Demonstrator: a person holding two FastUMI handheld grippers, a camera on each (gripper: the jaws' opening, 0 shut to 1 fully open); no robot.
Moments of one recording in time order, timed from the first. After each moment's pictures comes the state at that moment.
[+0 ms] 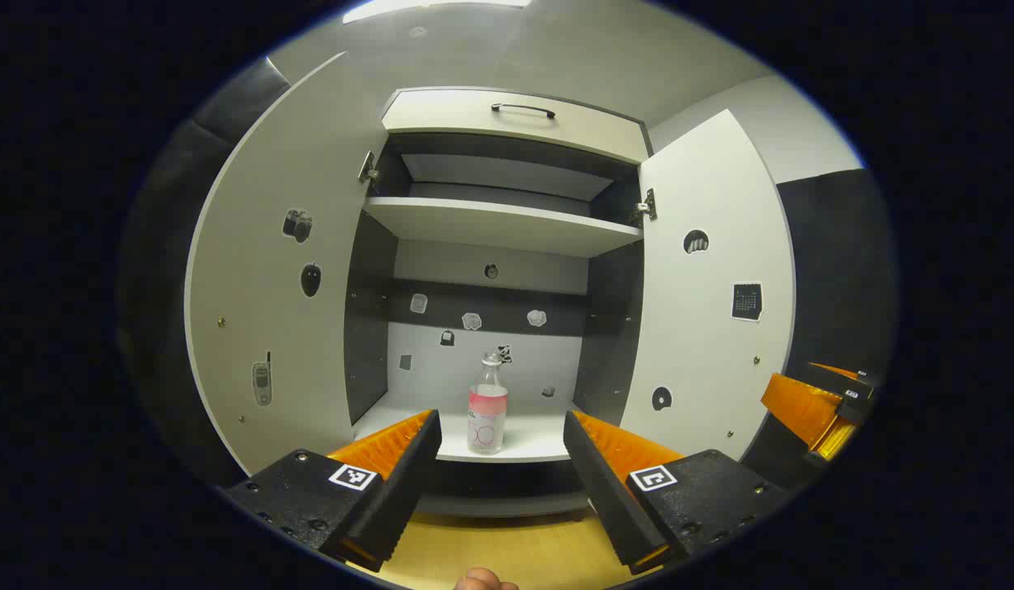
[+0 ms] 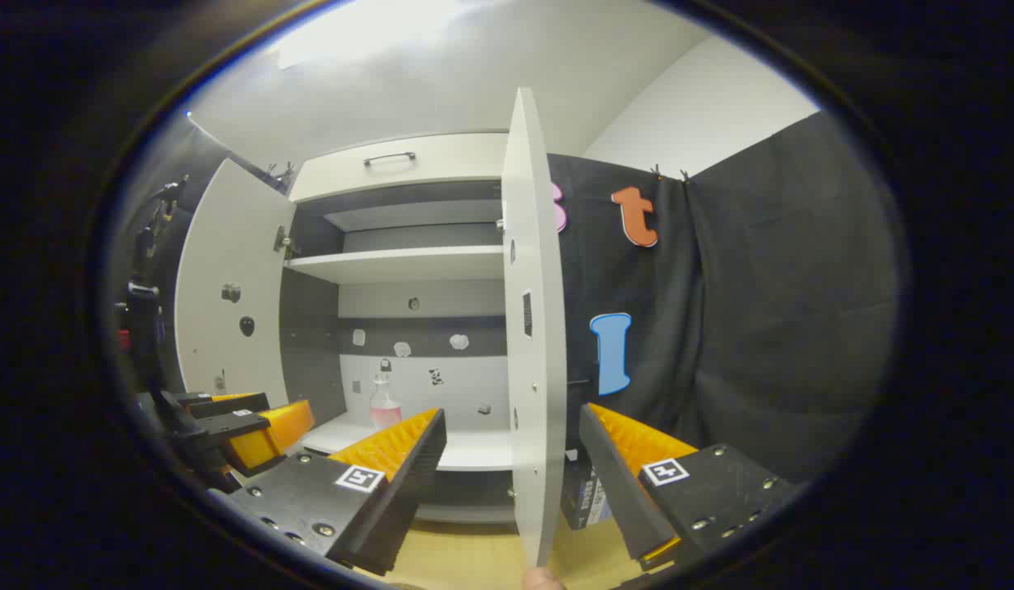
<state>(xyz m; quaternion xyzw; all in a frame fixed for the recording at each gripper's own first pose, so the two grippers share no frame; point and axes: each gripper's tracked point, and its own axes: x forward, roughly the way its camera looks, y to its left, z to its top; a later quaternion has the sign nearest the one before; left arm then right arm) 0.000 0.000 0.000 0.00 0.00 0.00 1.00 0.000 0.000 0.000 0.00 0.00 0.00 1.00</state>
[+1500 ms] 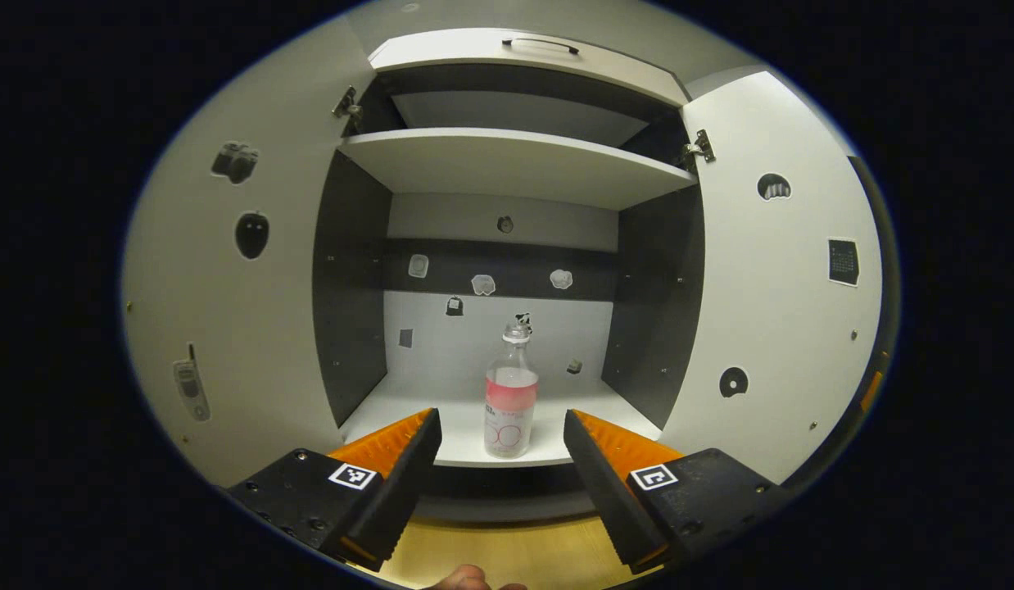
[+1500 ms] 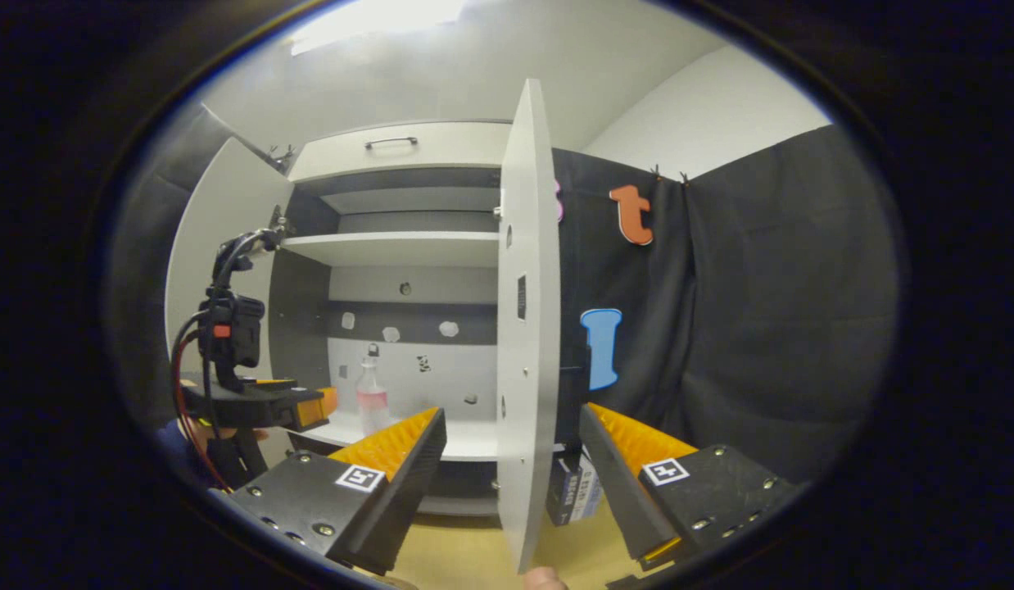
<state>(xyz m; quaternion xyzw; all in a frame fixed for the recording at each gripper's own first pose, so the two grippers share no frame) 0.115 0.030 -0.040 0.01 0.07 0.01 1.00 -0.002 -0.018 -0.015 -0.03 0.01 -0.04 1.00</state>
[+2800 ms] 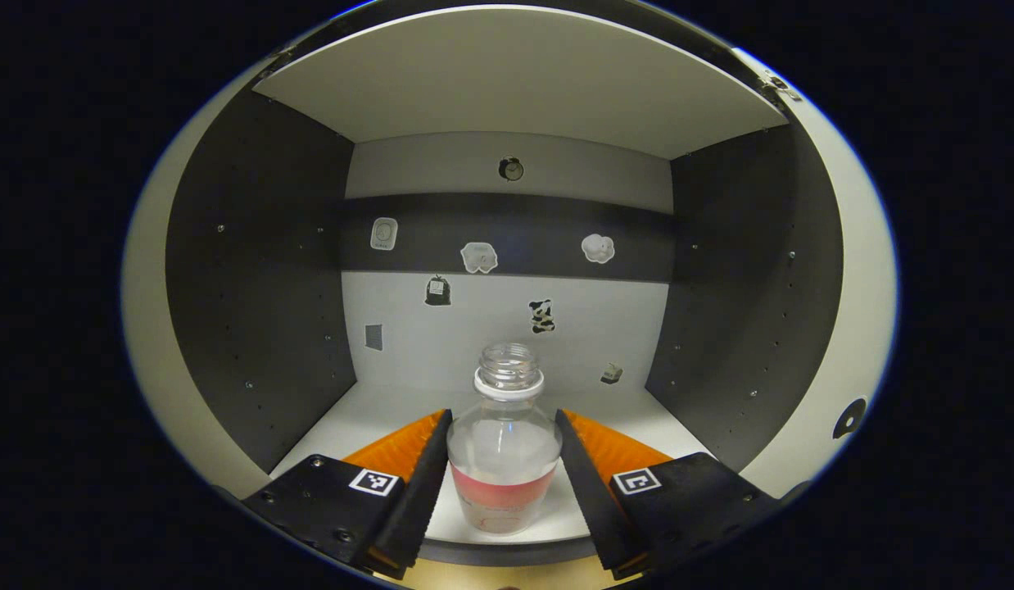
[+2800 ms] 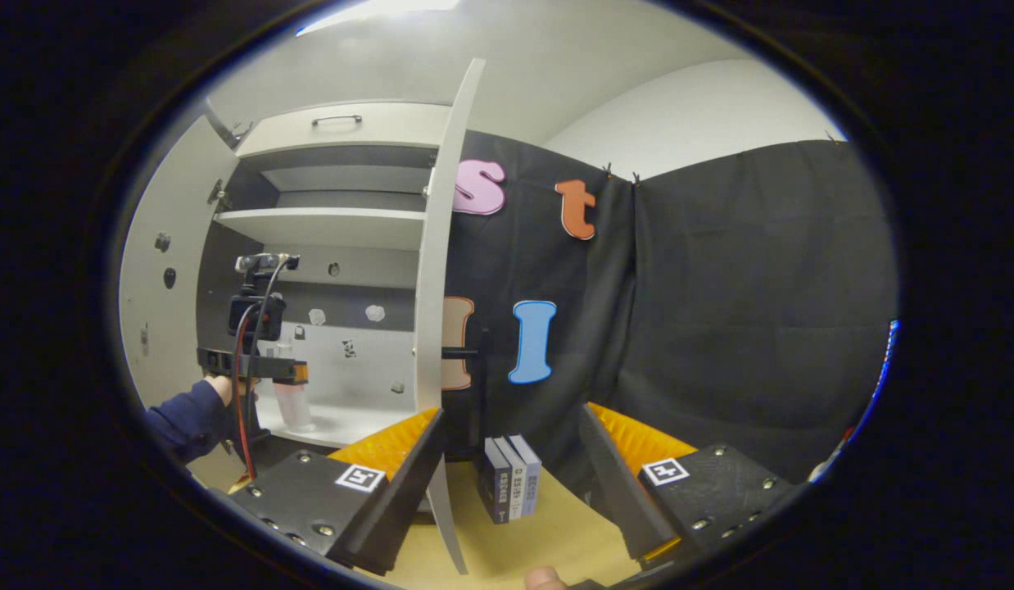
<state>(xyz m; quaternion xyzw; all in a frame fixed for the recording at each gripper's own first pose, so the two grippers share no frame) 0.272 0.049 -0.080 0.01 0.11 0.05 0.99 0.009 -0.085 -0.025 -0.05 0.02 -0.13 0.99</state>
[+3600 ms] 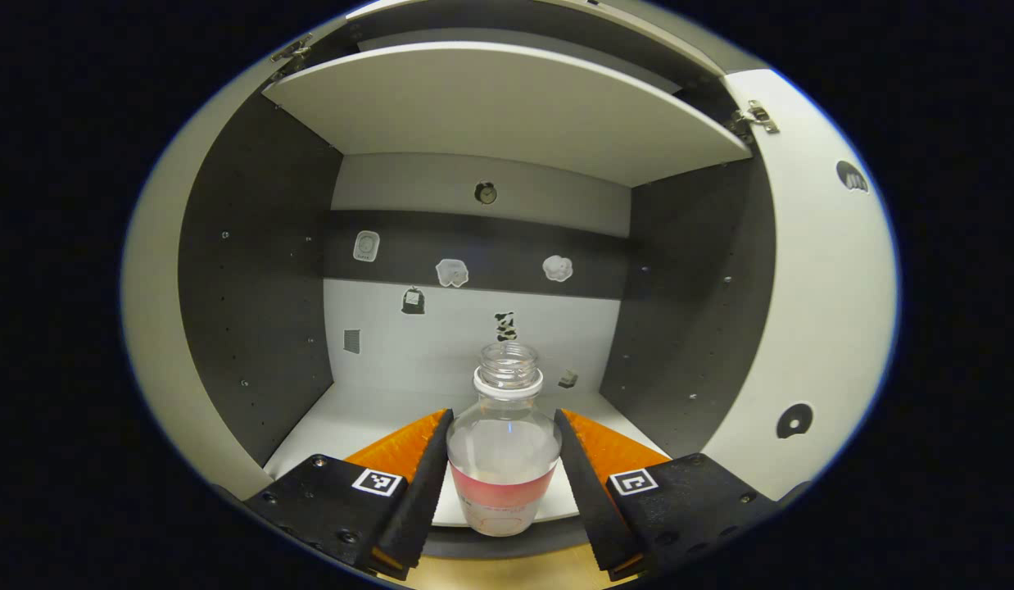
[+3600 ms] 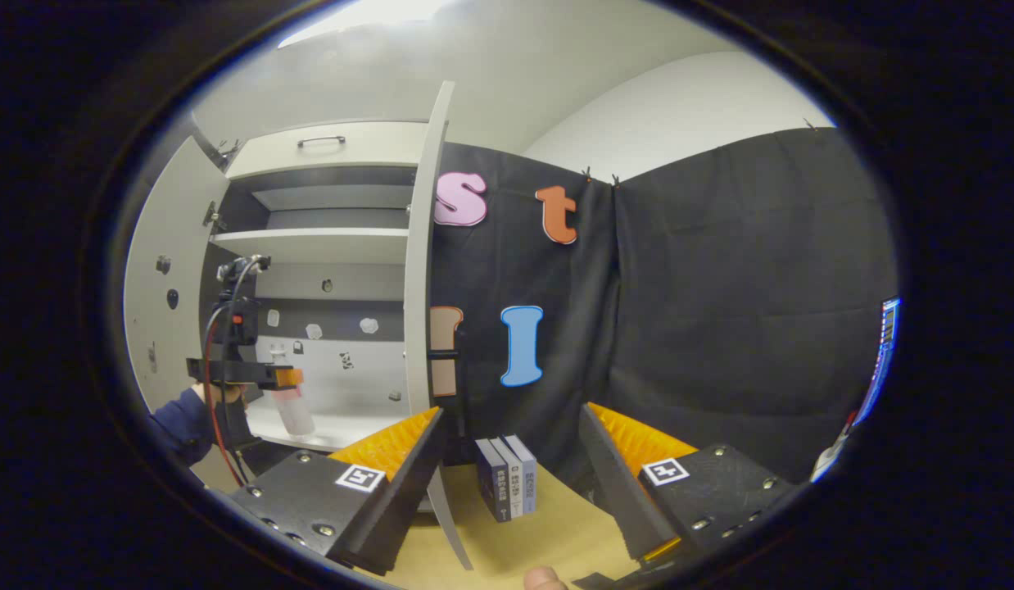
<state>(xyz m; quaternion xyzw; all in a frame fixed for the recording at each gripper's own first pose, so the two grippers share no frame) 0.217 0.018 -0.049 -0.02 0.09 -0.04 1.00 -0.029 -0.100 -0.017 -0.03 0.00 -0.15 0.99</state>
